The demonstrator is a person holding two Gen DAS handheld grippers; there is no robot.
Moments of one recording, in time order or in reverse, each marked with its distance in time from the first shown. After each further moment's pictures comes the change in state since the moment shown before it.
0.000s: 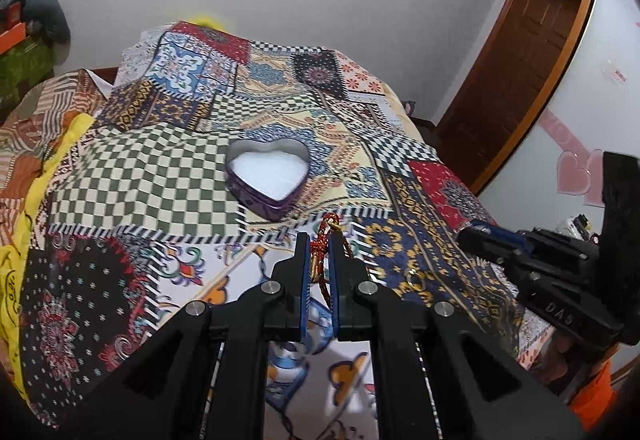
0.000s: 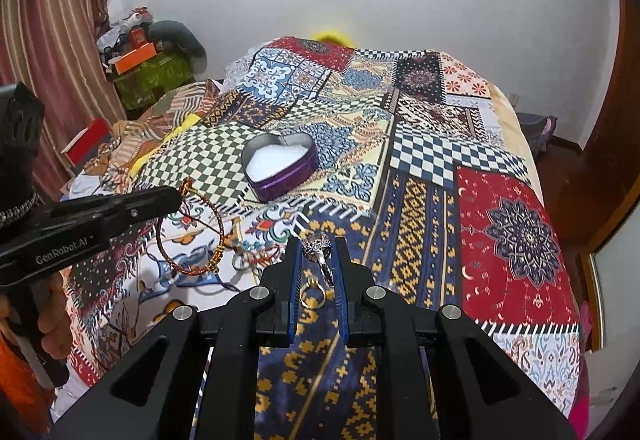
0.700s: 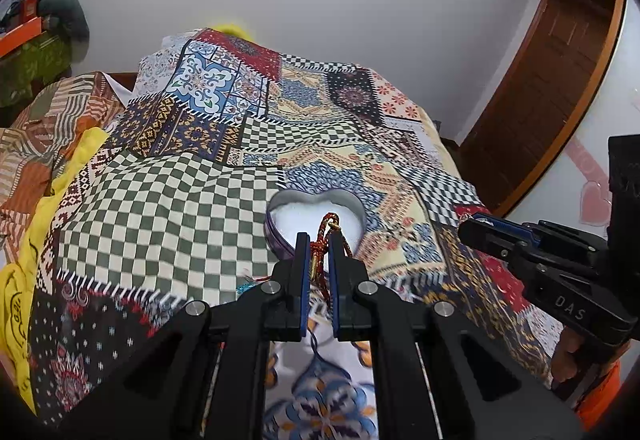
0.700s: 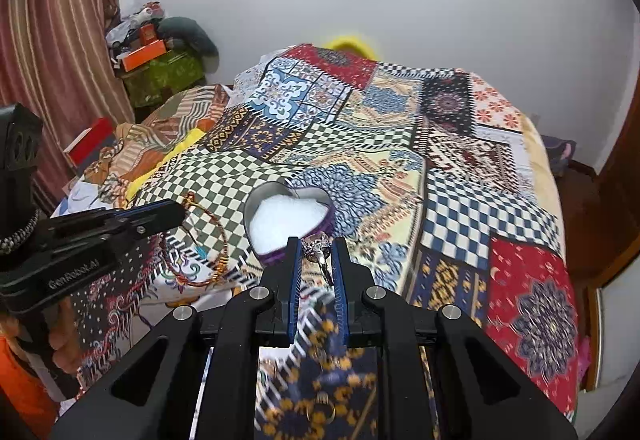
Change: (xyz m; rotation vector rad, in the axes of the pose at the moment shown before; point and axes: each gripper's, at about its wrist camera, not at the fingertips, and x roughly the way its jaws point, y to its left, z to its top) left arm 0.042 0.045 0.052 -0.058 -0.031 0.063; right arm 0.053 0.008 0.063 -0.063 0.008 0.045
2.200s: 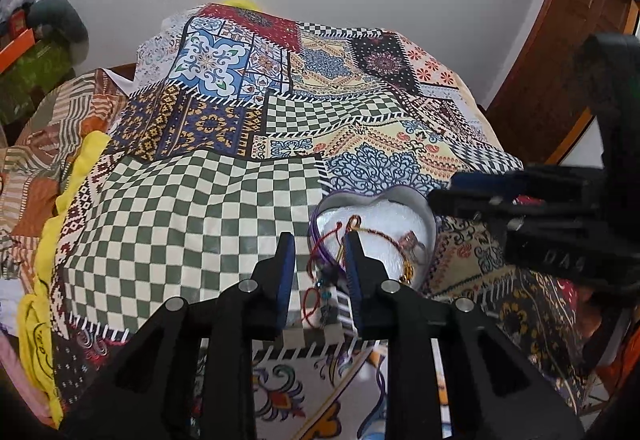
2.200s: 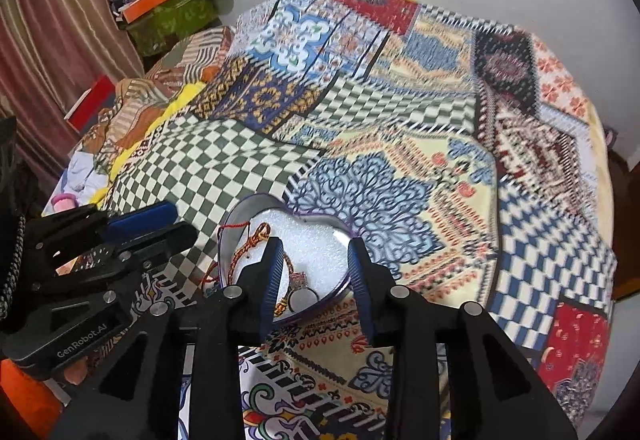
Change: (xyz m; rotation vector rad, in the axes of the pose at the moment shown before) left arm 0.053 0.025 0.021 0.076 0.125 0.088; right arm 0.092 -0.006 0.043 -0.053 0.231 0.085
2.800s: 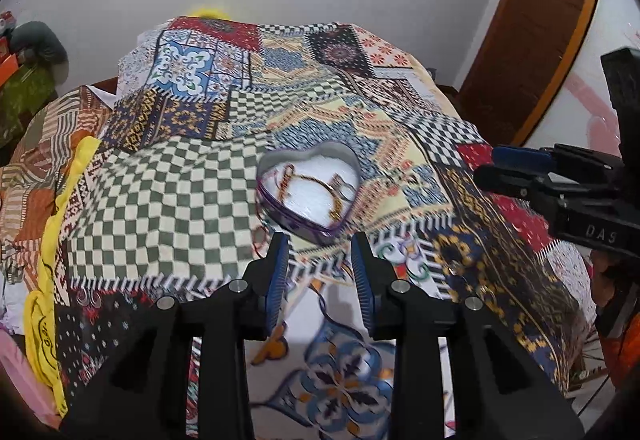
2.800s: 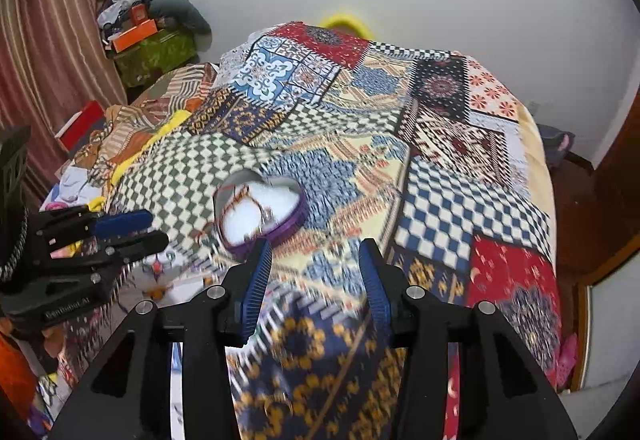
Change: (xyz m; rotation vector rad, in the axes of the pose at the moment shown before) left arm -0.050 -0.047 -0.044 0.098 0.010 -0.059; right arm -0.081 -0.005 -0.064 0.040 -0.132 -0.111
